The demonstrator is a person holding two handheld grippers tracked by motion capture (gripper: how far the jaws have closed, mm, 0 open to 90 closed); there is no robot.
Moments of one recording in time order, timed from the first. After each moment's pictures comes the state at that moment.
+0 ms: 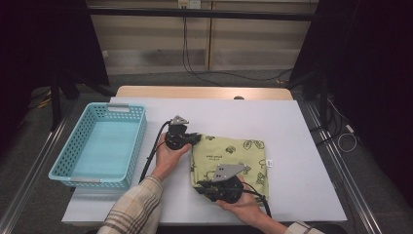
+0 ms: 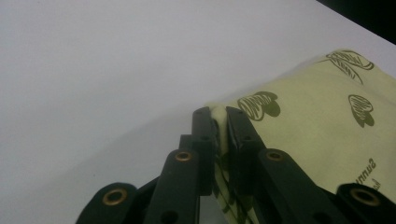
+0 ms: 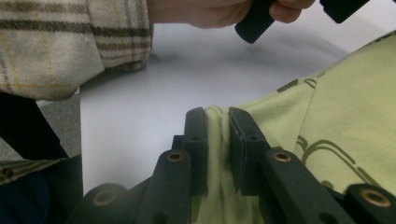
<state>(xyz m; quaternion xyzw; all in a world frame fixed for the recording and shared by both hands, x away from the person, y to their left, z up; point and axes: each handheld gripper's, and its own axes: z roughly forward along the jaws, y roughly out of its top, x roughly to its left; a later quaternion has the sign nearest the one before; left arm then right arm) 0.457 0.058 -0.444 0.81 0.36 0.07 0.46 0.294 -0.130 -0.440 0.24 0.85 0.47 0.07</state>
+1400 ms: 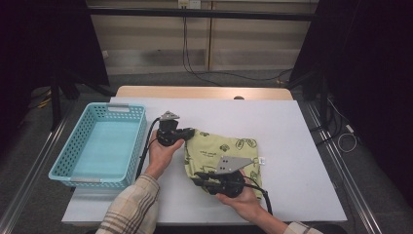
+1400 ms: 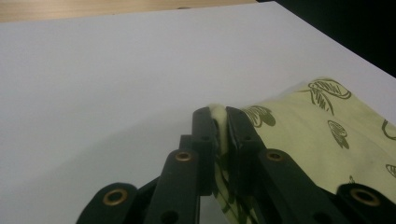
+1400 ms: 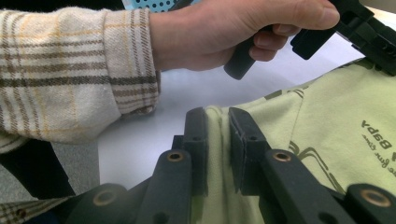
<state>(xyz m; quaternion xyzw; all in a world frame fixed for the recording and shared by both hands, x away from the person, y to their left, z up) 0.458 0.082 -0.426 0.79 0.39 0.06 0.47 0.296 -0.129 -0.409 0.24 0.82 0.52 0.08</state>
